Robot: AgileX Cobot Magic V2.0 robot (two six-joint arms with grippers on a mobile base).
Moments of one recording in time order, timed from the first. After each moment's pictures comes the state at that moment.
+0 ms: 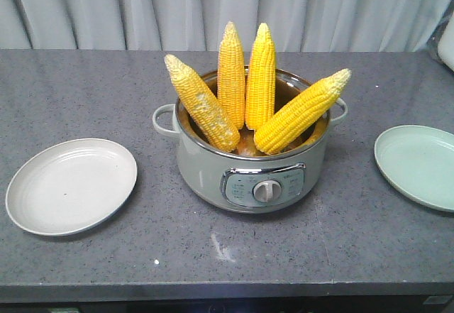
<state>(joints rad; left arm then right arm) 0.01 -0.01 0.02 0.02 0.04 -0.05 -0.01 -0.01 0.03 -0.16 0.08 0.13</state>
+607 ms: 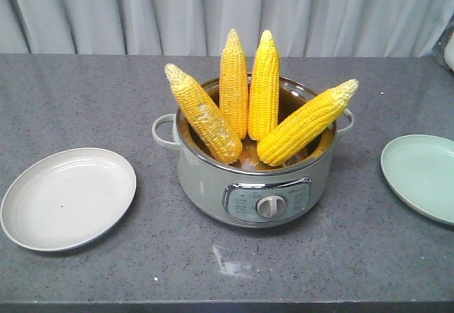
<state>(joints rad) 0.01 -0.01 0.02 0.02 0.04 -0.05 -0.01 -0.01 0.03 -0.16 0.08 0.13</state>
